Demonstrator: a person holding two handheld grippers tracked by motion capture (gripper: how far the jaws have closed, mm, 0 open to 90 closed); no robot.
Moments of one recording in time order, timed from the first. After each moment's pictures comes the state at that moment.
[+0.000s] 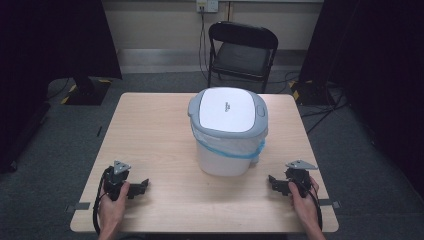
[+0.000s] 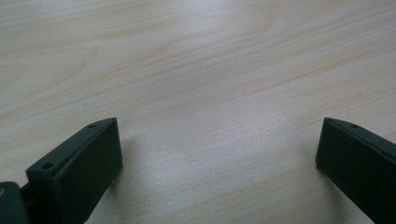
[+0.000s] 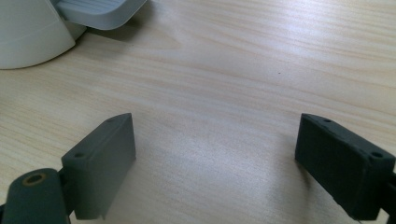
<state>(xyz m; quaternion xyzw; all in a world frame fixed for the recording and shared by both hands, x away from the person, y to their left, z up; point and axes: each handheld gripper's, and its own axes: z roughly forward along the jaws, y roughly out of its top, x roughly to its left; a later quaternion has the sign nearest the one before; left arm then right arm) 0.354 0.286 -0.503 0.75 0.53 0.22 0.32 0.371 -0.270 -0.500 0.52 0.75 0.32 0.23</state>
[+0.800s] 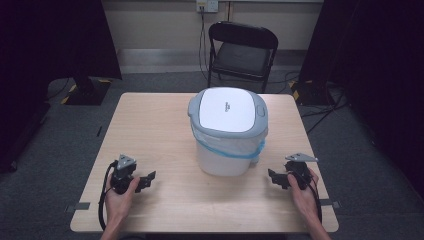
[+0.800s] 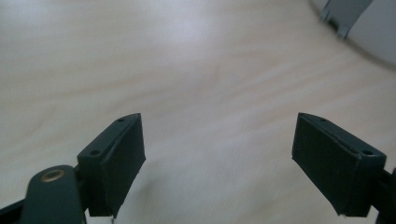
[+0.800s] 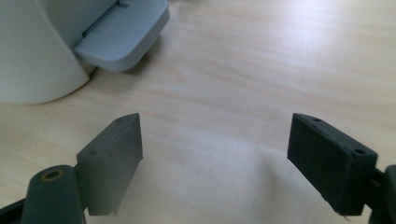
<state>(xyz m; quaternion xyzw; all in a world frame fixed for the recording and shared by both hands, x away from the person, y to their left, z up) 0.369 0.258 -0.473 0.74 0.51 0.20 0.39 0.387 -0.264 -0.478 0.52 0.76 0.33 0.23</state>
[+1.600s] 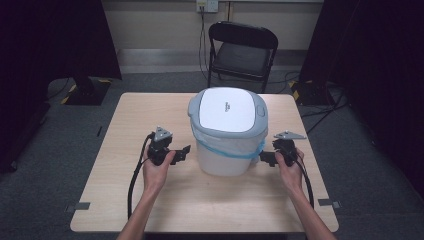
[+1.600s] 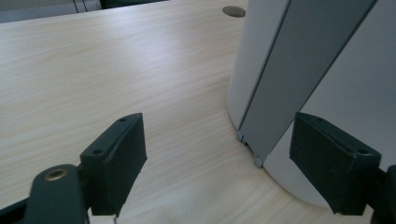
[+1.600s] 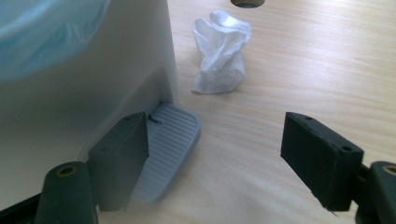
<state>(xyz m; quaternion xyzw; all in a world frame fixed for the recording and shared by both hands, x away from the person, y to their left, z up) 0.437 0.167 -0.446 0.75 0.45 0.20 0.45 0.444 -0.232 -0.453 0.49 0.75 0.39 0.22</state>
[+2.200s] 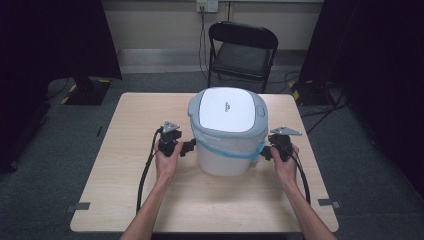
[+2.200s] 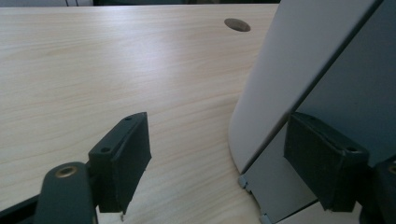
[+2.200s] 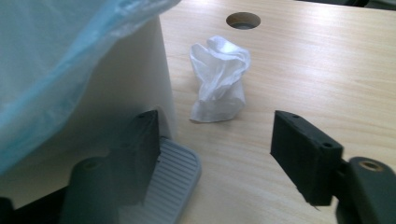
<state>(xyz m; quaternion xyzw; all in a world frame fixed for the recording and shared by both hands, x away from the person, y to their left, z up) 0.473 0.150 -0.464 0.72 0.47 0.17 0.48 0.457 -0.222 -0.454 0.50 0.73 0.41 0.24</state>
